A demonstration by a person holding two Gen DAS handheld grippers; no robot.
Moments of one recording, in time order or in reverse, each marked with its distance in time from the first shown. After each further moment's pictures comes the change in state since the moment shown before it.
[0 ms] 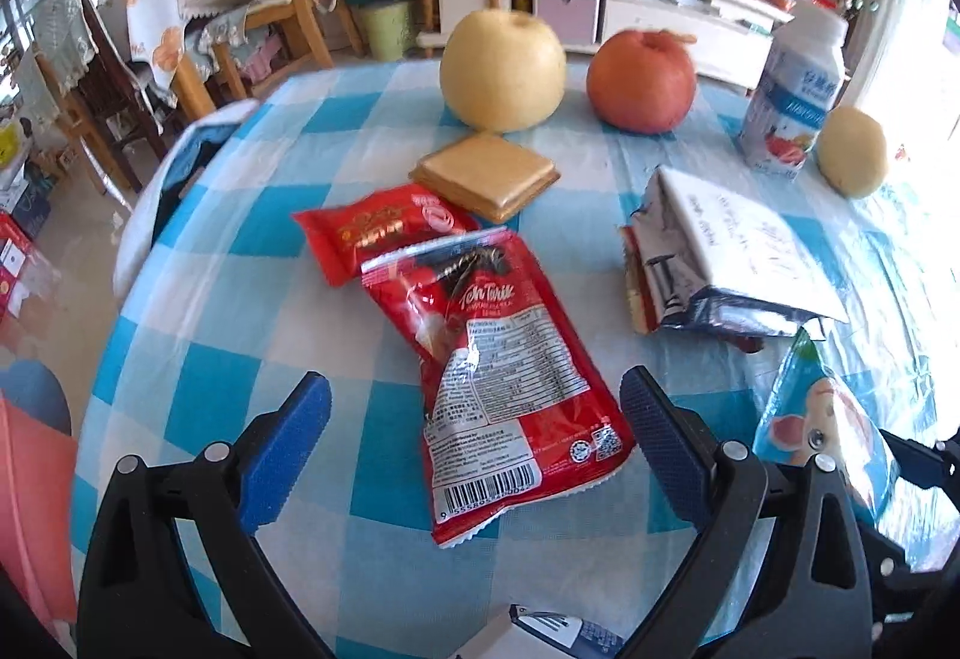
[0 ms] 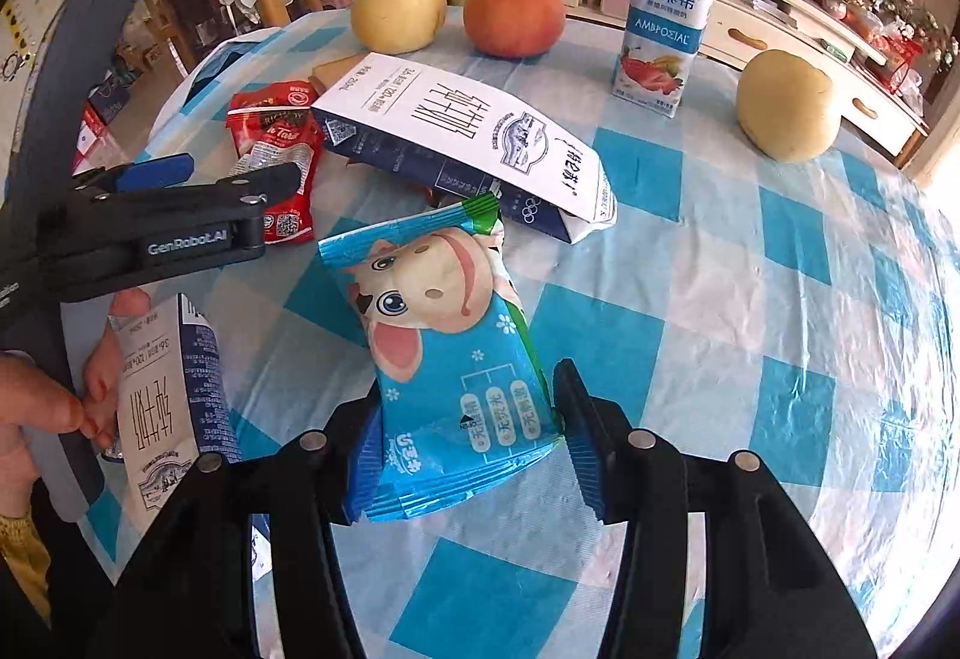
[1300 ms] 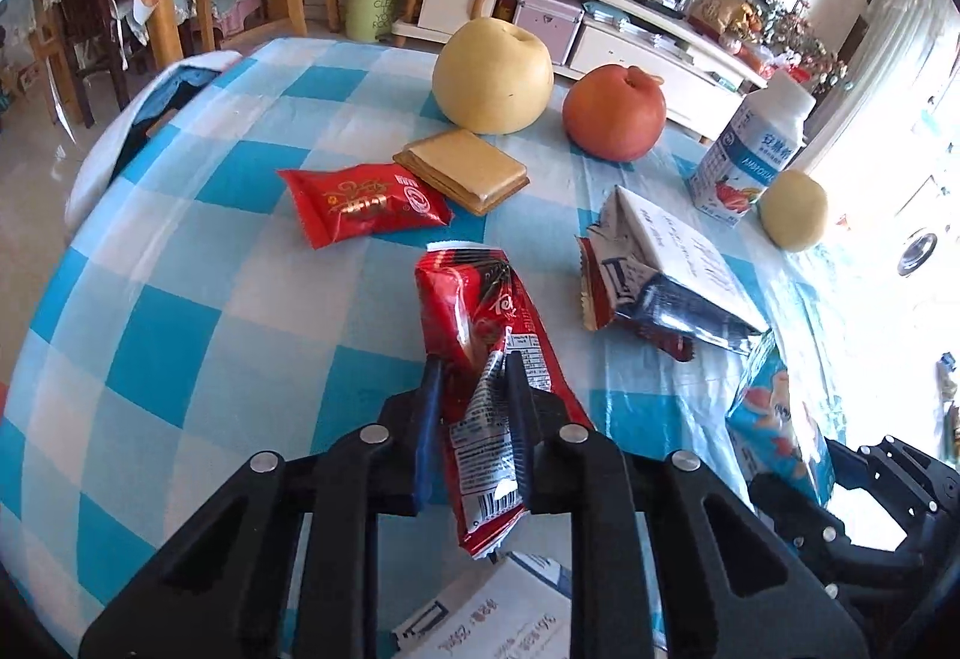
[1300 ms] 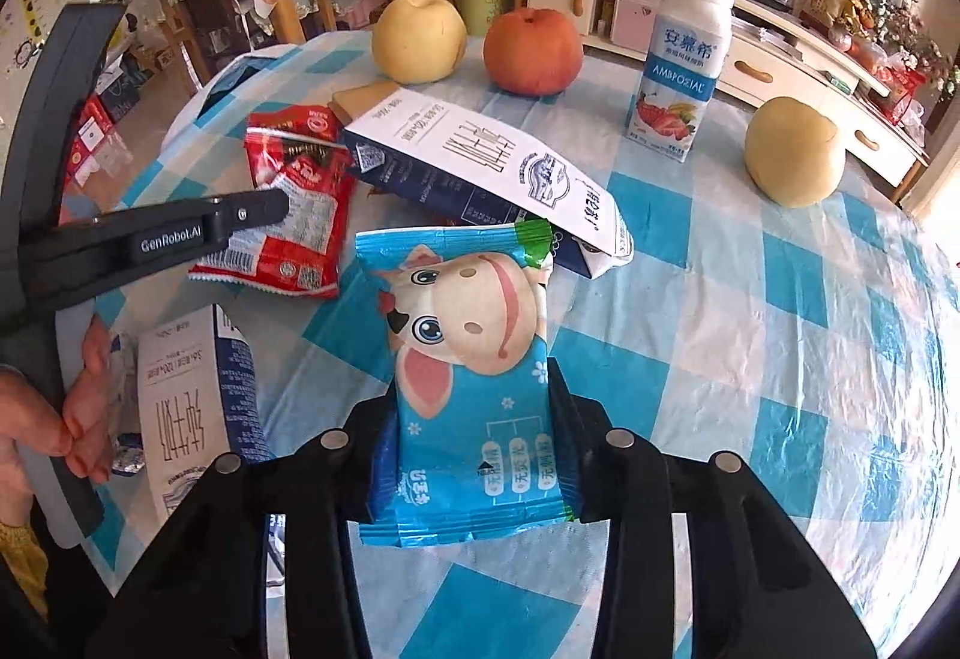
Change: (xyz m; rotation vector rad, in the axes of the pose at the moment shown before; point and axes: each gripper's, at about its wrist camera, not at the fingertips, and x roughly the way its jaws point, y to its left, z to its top) left arm -0.013 0.024 -0.013 -0.156 -0.019 -0.240; right arm -0.017 0.012 0.011 -0.033 -0.087 -0.019
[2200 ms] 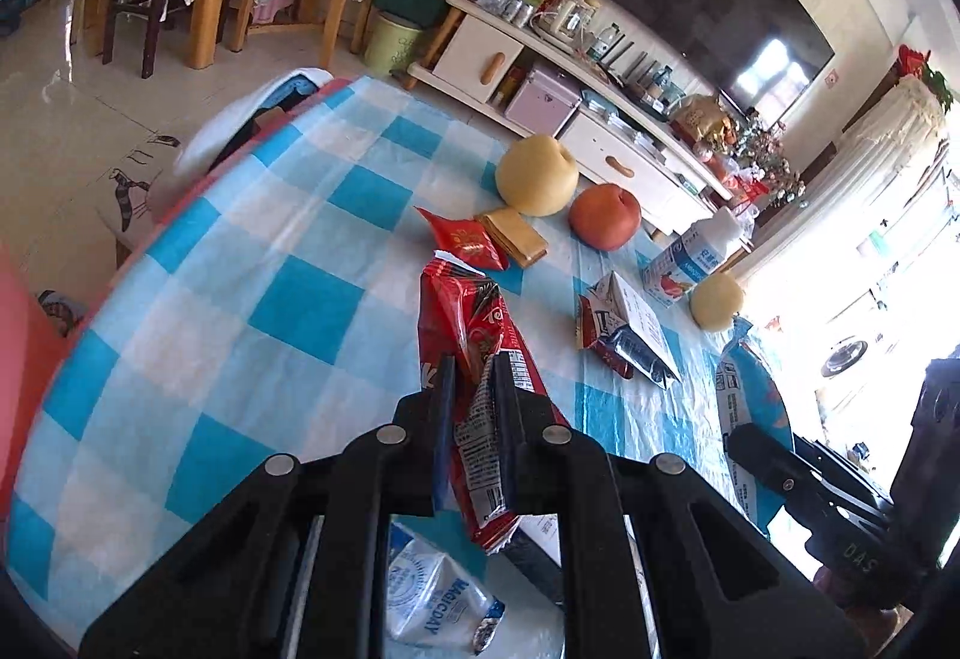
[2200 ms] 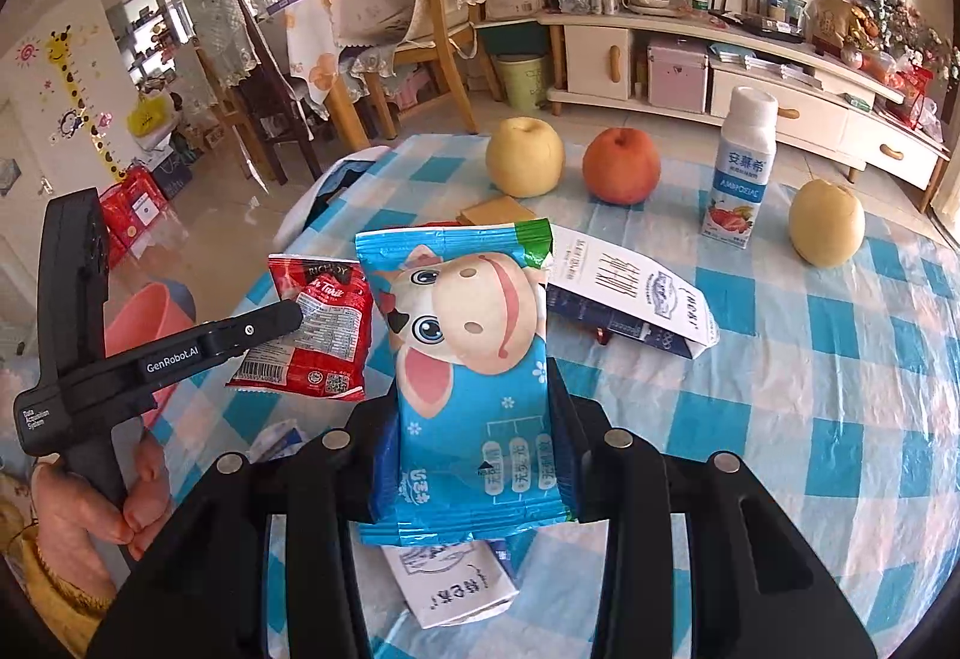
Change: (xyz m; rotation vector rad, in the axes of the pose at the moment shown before) left arm -0.104 0.089 -0.025 -0.209 -0.146 -0.158; right arm -0.068 0.072 0.018 0.065 -0.158 0.165
